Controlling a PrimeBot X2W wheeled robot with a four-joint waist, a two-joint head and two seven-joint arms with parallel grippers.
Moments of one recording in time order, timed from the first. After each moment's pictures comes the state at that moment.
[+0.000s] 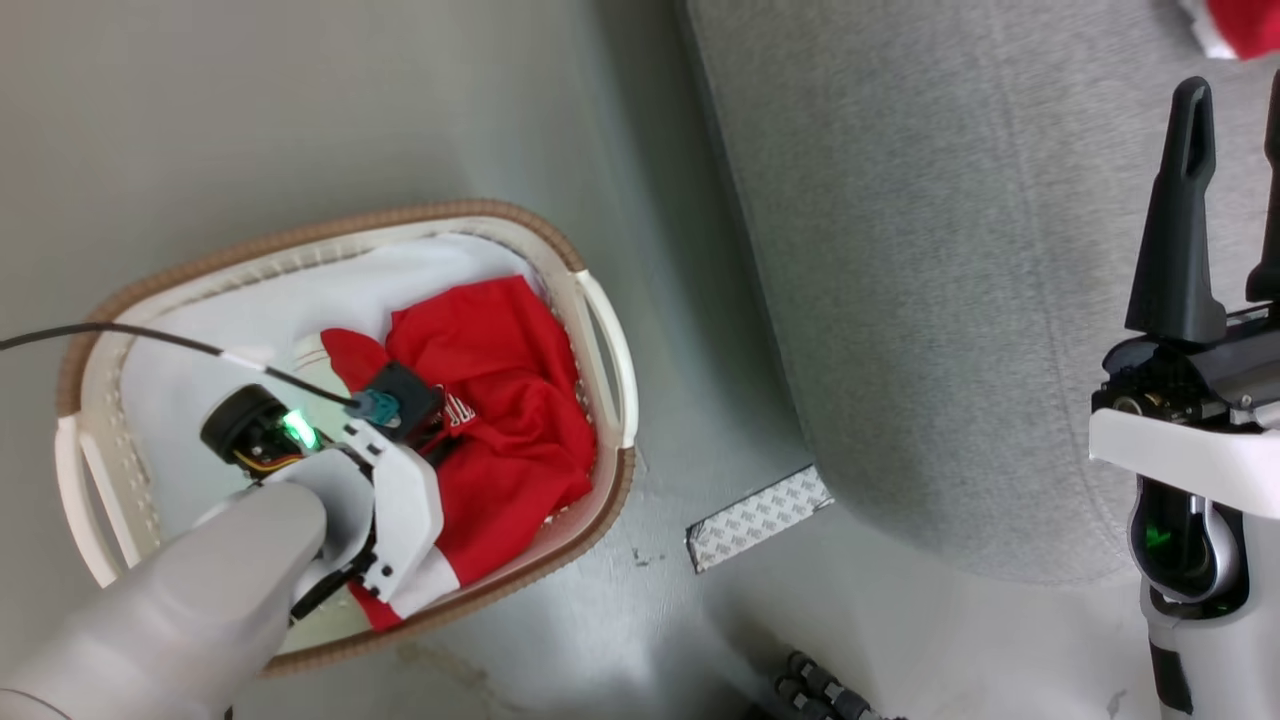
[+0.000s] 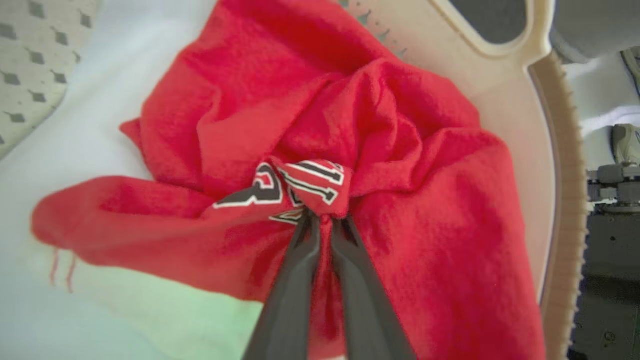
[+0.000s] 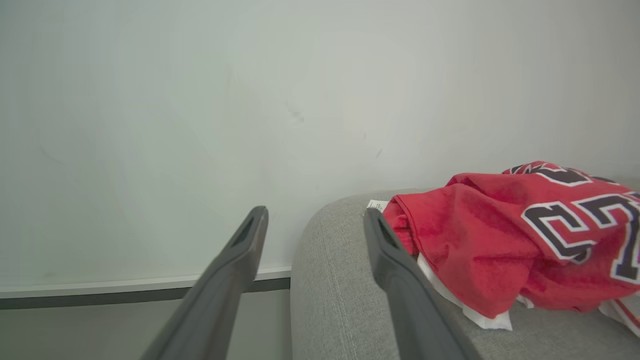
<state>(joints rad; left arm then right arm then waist) -0.96 0.51 -1.28 0.73 -0.70 -0.13 0.01 -0.50 -0.05 0.06 -0.13 0.44 0.13 -0.26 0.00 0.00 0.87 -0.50</state>
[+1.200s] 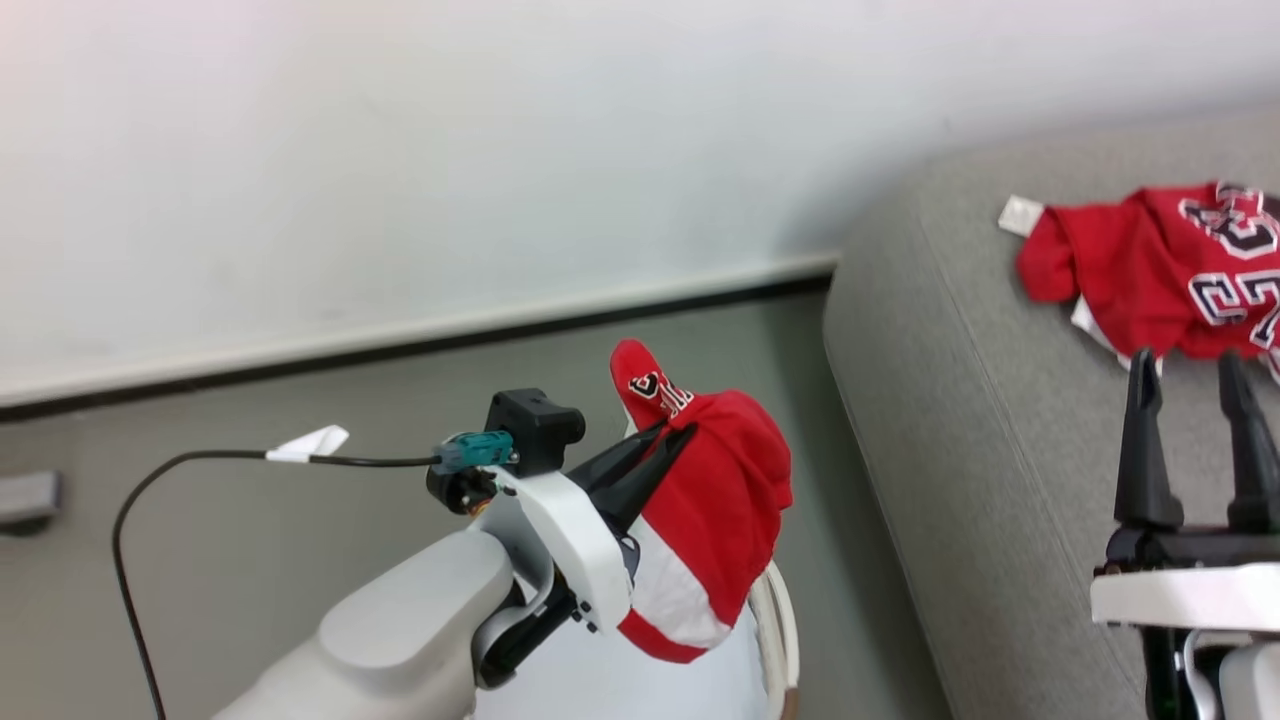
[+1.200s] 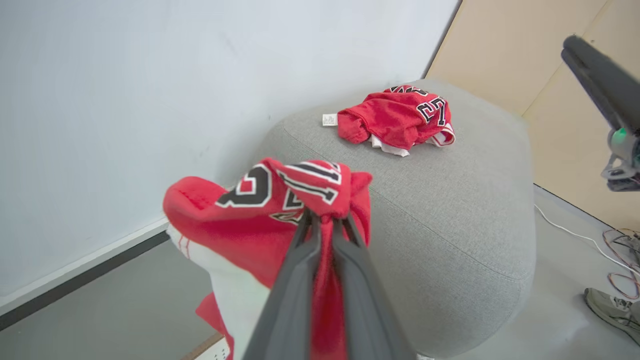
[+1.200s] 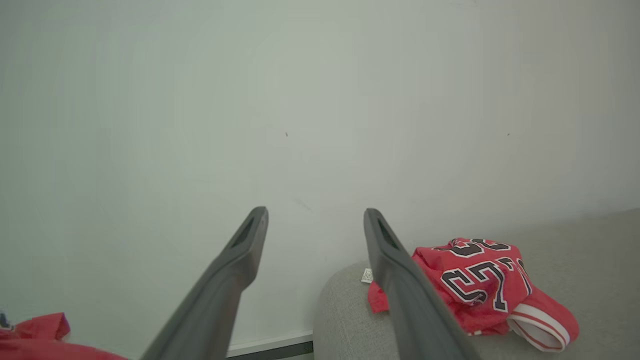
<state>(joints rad) -0.82 0.29 -1.13 0.55 -0.92 -0.13 -0.26 -0.25 -0.05 -0.08 0.10 0.28 0.13 -0.26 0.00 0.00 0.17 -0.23</state>
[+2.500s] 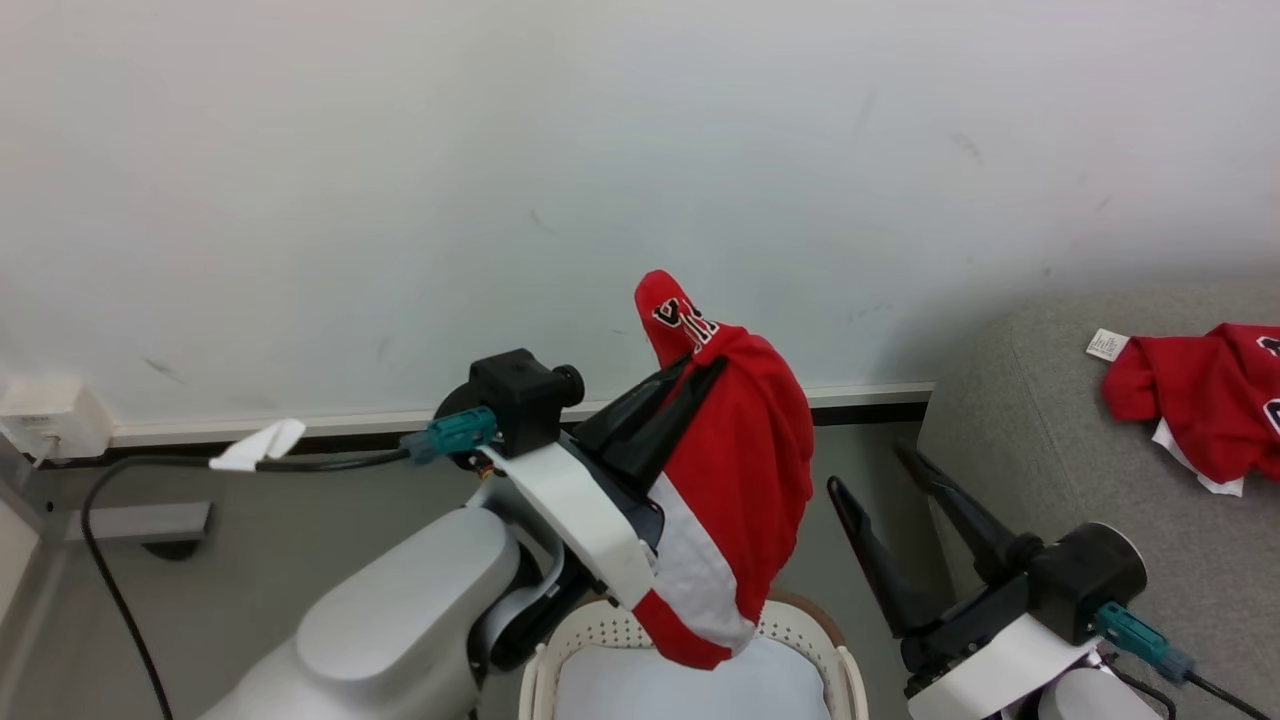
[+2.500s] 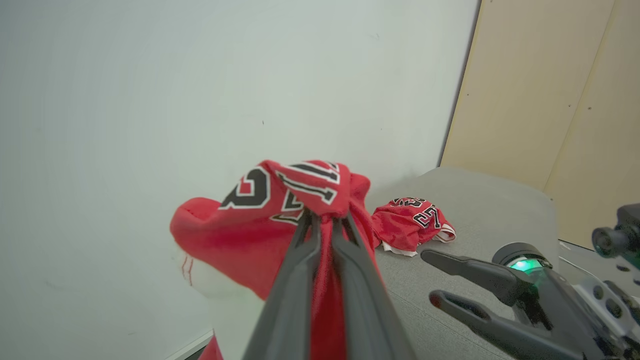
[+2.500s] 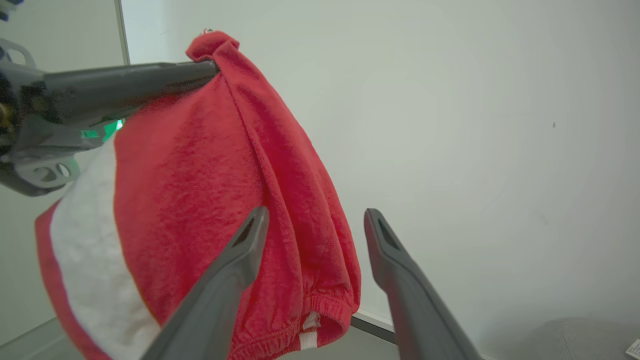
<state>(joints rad) -0.78 0.34 -0.97 0.26 -0.83 -0.05 -0.25 -0.30 -0.23 0.51 0.21 0.45 0.13 -0.26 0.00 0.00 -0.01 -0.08</state>
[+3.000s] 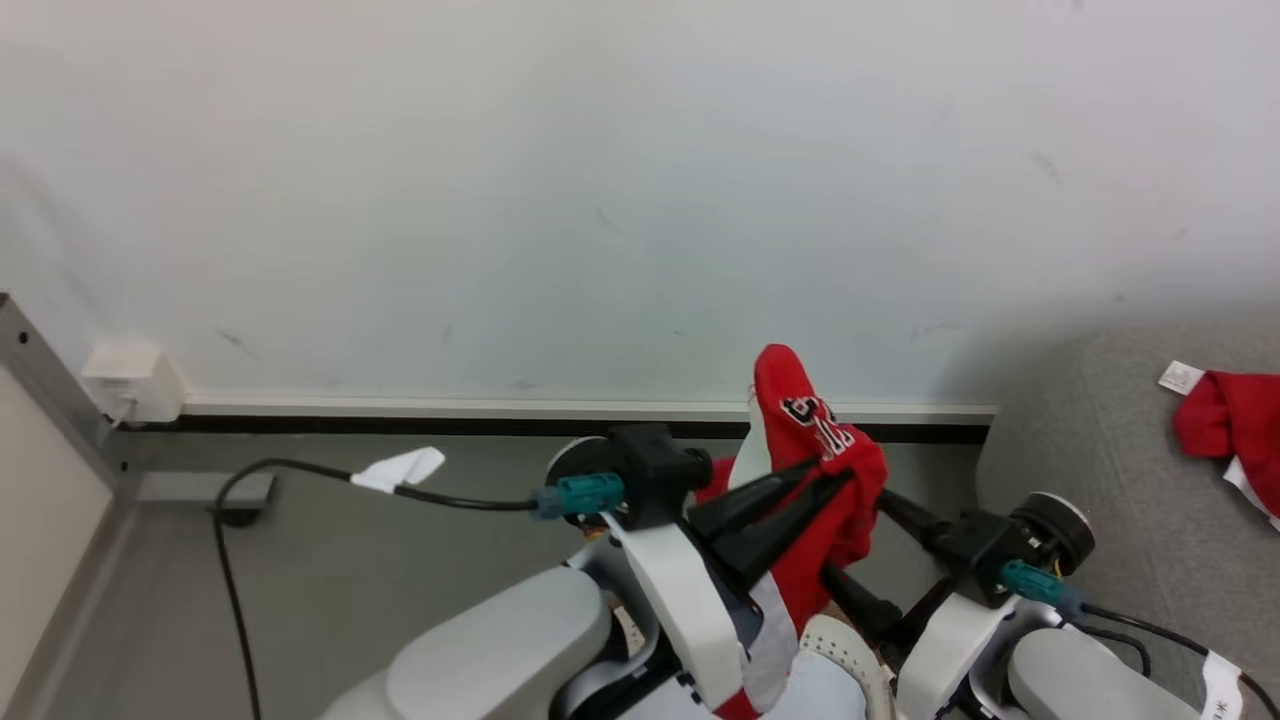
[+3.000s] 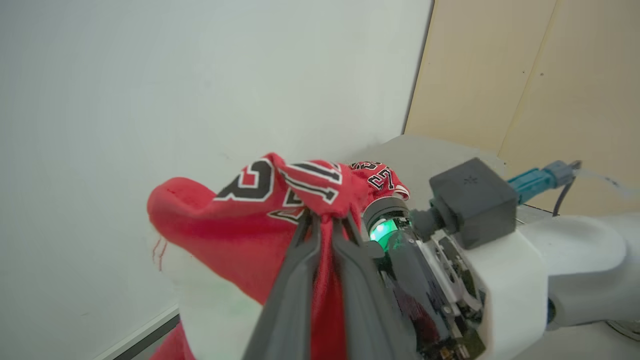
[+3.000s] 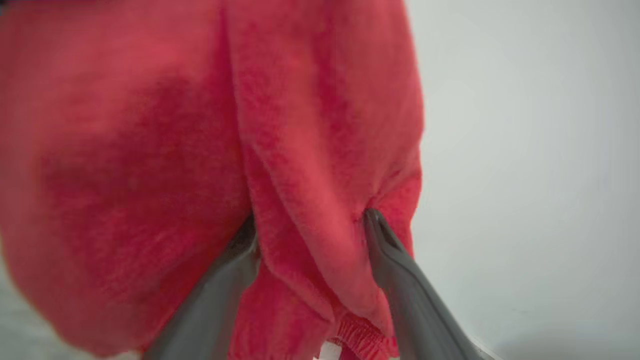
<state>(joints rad) -0.77 0.26 -1.10 0.24 -0.81 -0.10 -0.20 -0.57 -0.34 0.90 0.46 0.57 0.13 -0.25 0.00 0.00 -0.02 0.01</state>
